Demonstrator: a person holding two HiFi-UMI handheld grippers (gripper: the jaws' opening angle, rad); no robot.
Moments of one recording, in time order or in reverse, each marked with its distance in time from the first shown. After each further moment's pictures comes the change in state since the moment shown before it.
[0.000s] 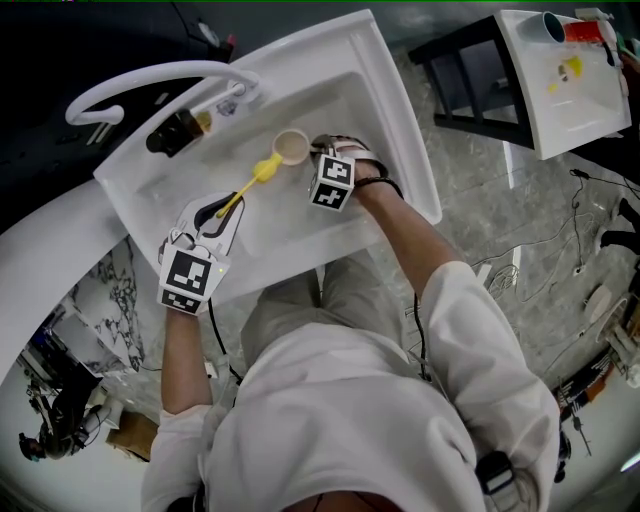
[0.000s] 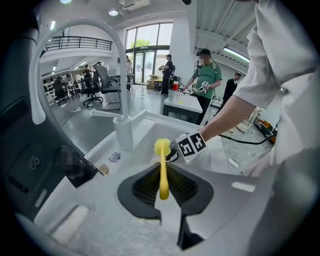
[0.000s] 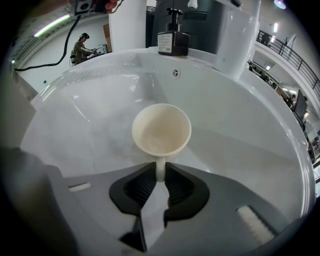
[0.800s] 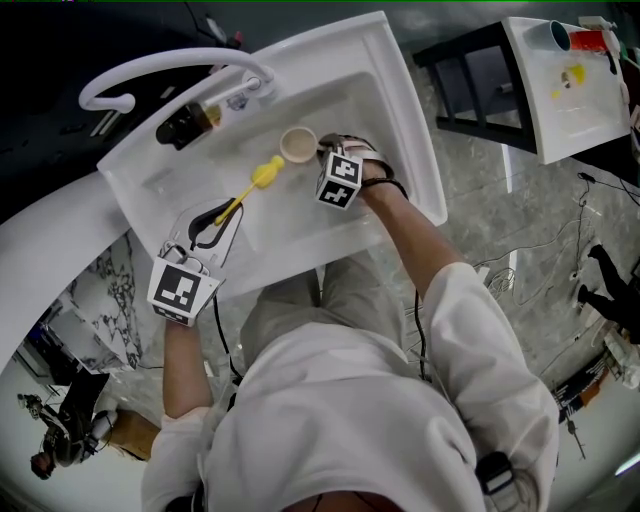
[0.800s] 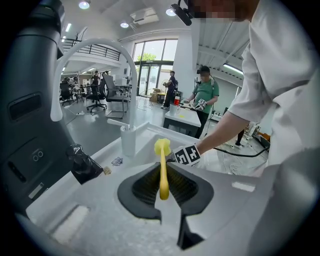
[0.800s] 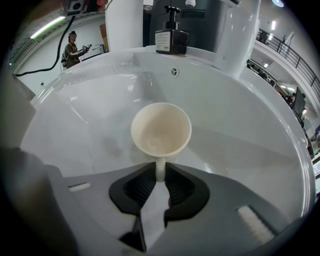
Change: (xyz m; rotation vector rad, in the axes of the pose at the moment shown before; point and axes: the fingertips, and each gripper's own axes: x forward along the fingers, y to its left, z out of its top) left arm -0.034 0.001 0.008 -0.064 -0.172 -0.010; right arm -0.001 -0.004 0.006 0.029 -0.004 -0.024
